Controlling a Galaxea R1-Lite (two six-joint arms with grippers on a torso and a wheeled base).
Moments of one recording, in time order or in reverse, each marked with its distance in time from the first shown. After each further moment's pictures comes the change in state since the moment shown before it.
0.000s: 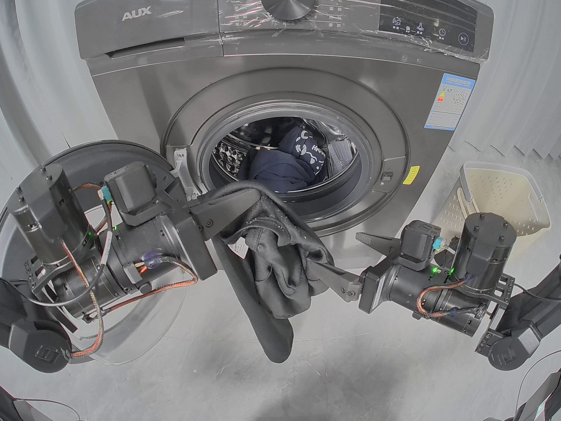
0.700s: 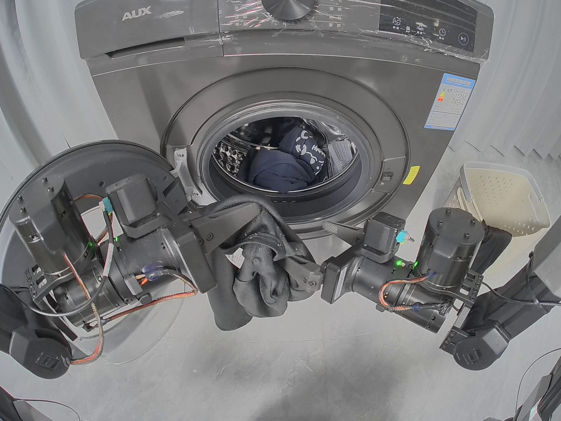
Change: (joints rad) left arm -0.009 -0.004 0.037 -0.003 0.004 0.000; right arm 0.048 0.133 -0.141 -0.067 0.001 -0.003
